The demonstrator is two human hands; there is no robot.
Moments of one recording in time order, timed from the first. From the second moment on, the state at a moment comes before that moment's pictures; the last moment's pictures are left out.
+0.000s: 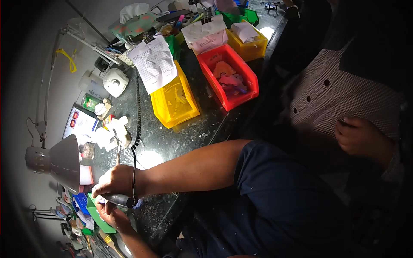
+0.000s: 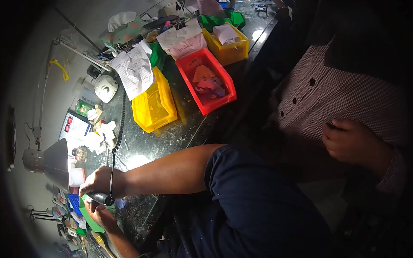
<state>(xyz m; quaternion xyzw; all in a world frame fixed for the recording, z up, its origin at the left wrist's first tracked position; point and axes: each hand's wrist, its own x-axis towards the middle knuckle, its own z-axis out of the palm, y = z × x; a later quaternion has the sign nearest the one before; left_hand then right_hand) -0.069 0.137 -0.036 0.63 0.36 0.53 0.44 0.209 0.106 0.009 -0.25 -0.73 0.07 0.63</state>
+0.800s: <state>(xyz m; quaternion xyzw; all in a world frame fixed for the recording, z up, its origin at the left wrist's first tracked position) -0.010 0.069 0.015 0.58 0.47 0.59 0.30 0.203 0.132 -0.007 -0.35 -0.80 -0.06 0.48</state>
